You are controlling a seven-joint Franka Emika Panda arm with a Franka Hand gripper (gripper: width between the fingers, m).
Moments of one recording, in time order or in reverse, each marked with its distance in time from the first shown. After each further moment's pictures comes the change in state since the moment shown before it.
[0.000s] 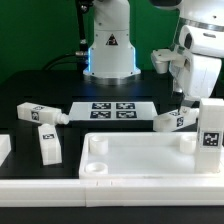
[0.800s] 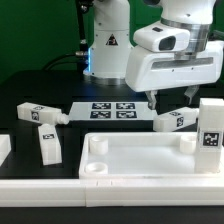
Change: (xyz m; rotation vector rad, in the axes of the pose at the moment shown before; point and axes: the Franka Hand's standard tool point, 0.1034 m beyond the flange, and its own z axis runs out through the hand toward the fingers) arm -0.019 0.012 -0.001 0.113 0.024 1.099
